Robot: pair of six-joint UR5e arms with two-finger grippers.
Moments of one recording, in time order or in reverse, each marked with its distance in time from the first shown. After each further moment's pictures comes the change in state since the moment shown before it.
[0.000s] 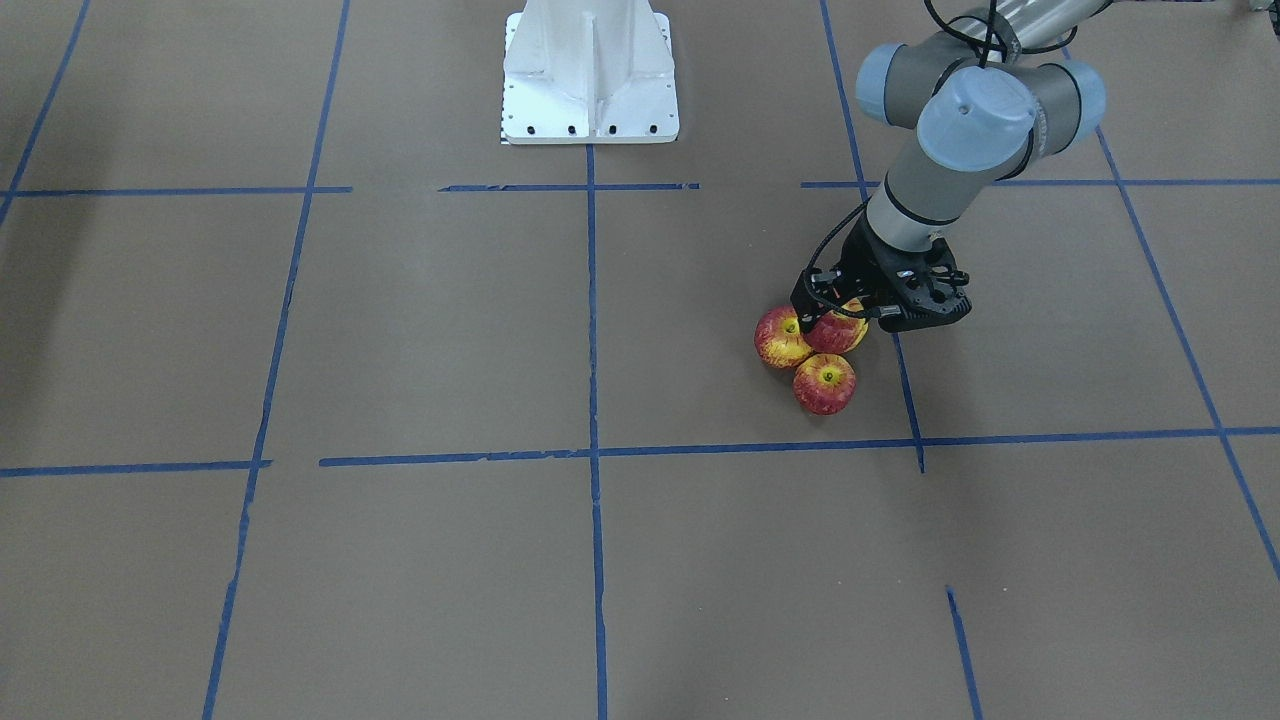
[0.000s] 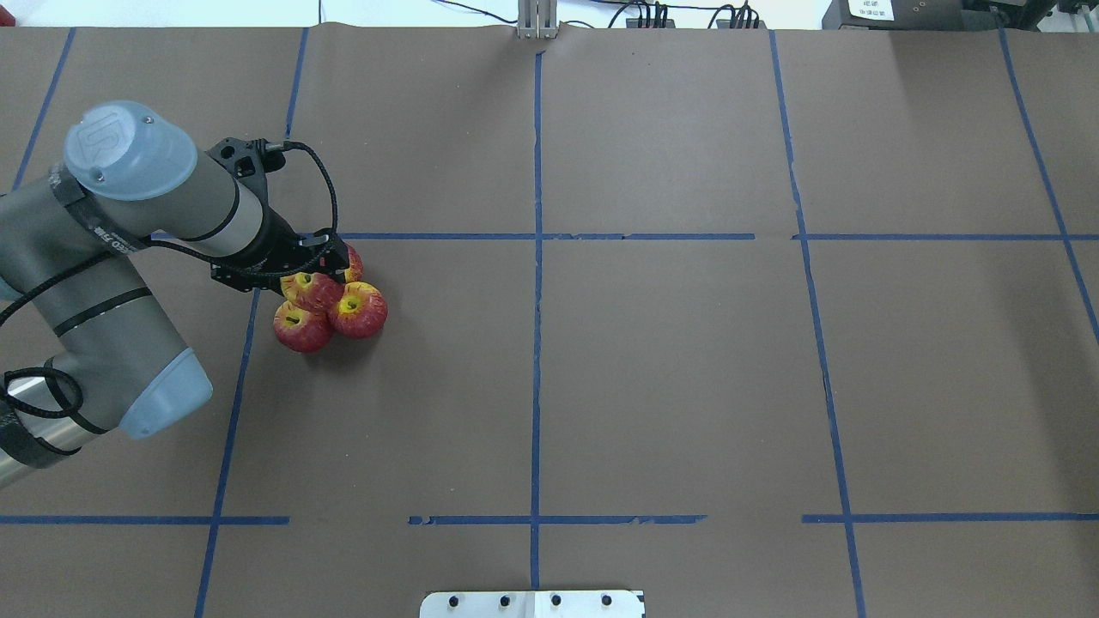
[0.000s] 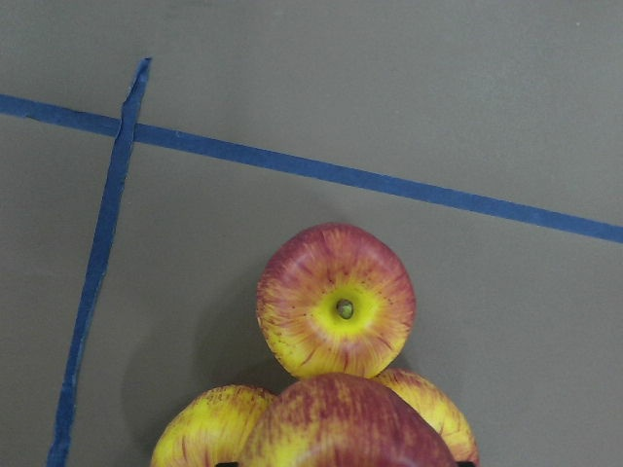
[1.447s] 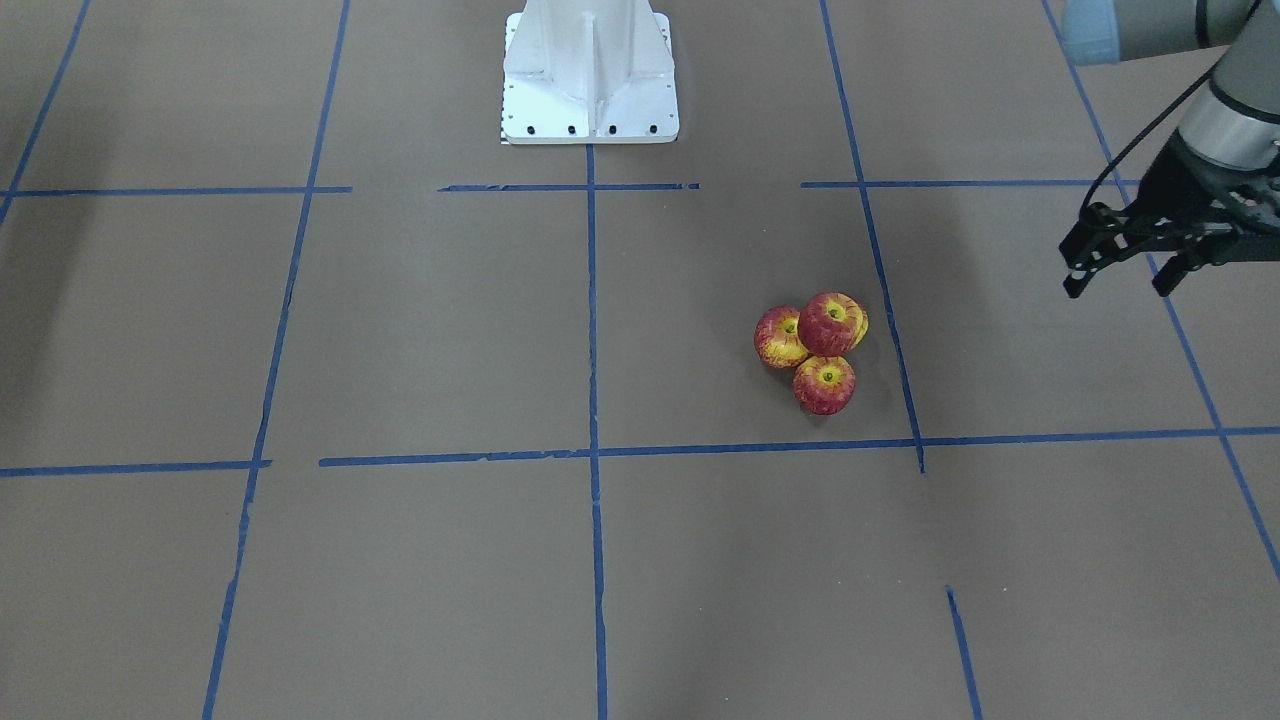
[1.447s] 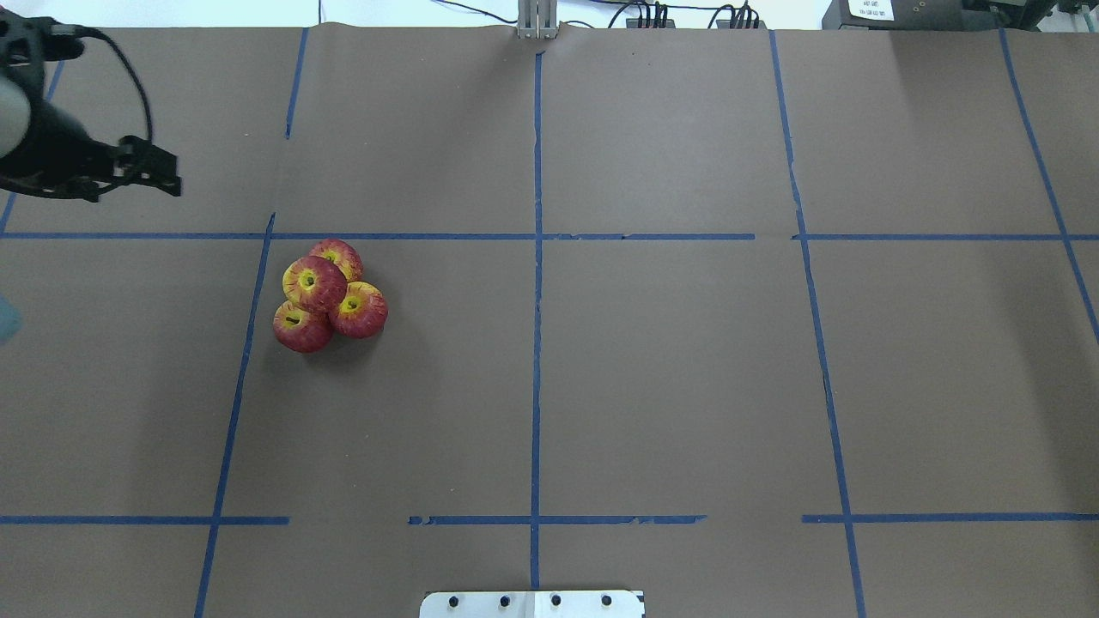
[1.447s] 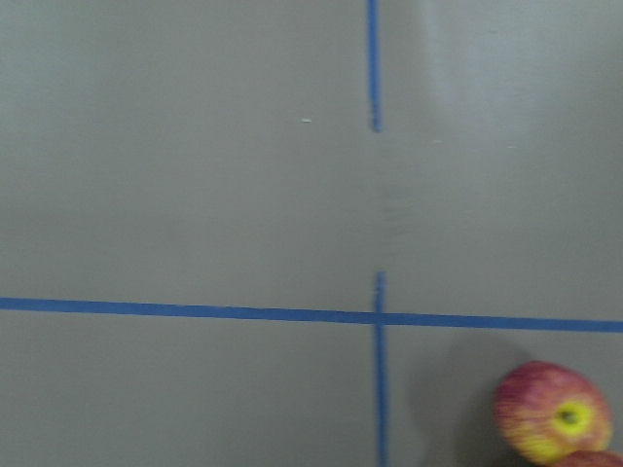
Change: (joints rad) left arm -0.429 0.331 -0.195 0.114 -0.073 0.702; right arm 0.000 0.000 0.000 0.000 0.000 0.000
